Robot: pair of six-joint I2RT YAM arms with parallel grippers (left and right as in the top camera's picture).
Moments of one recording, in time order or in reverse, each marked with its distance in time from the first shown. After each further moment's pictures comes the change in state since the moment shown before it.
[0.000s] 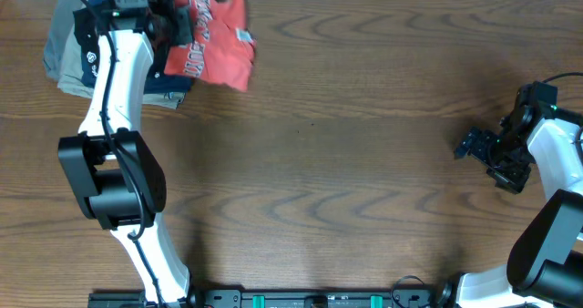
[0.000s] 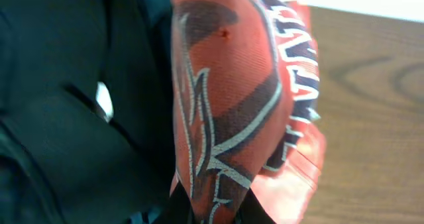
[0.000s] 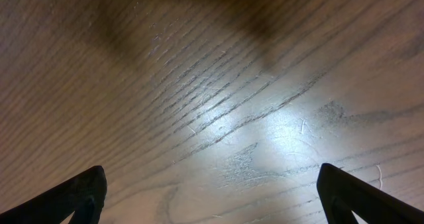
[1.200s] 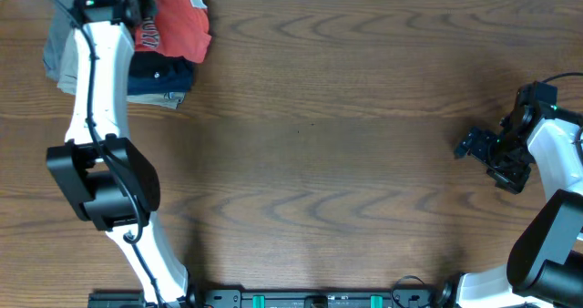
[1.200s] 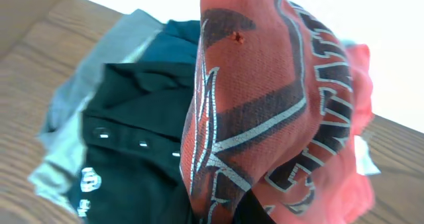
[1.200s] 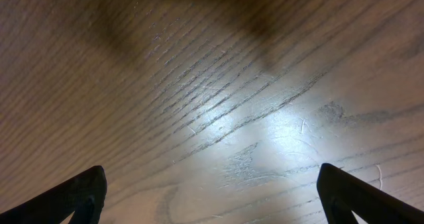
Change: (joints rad) left arm 0.065 0.000 0.135 0.026 -0.370 -0.150; right arm 0.000 0.000 0.000 0.000 0.000 0.000
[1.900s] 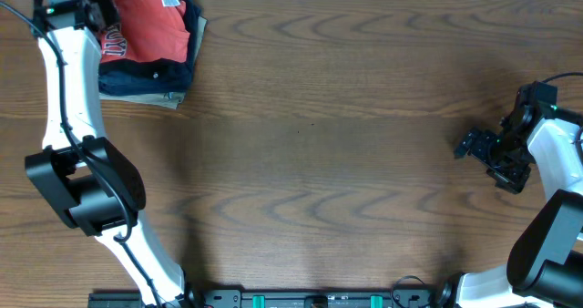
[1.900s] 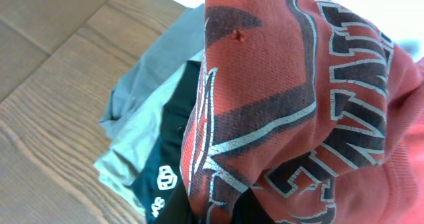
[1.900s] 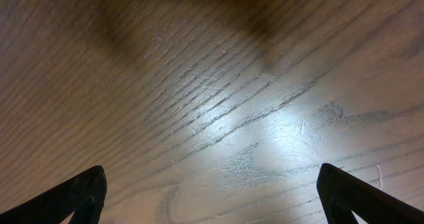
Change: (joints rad) left arm 0.127 0.001 -0.009 -0.015 -0.012 -0.003; right arm 0.000 0.000 0.000 0.000 0.000 0.000
